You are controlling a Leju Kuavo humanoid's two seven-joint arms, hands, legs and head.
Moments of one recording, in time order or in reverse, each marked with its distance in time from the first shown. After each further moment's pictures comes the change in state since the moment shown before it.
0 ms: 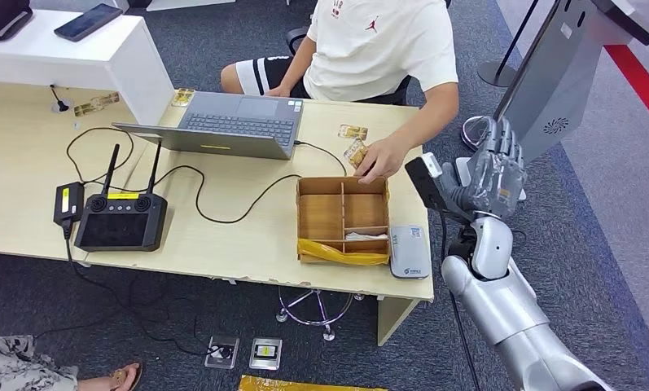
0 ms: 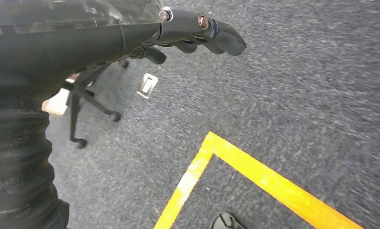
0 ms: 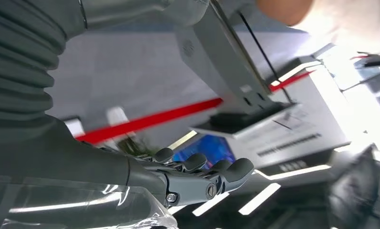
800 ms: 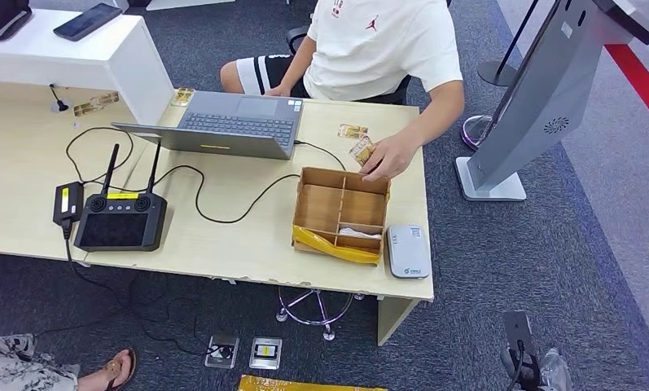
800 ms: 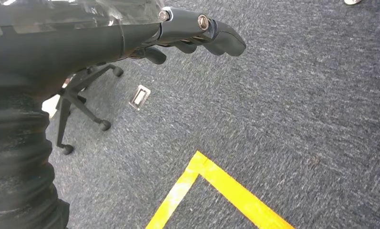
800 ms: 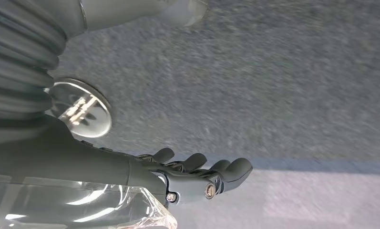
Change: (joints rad) left arm 0.009 0.071 0.094 0.001 -0.058 0.000 -0.016; right arm 0.390 -0.022 -0.413 0.534 -0.716 0.049 -0.328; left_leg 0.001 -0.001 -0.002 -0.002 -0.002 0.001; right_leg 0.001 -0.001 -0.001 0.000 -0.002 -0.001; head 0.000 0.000
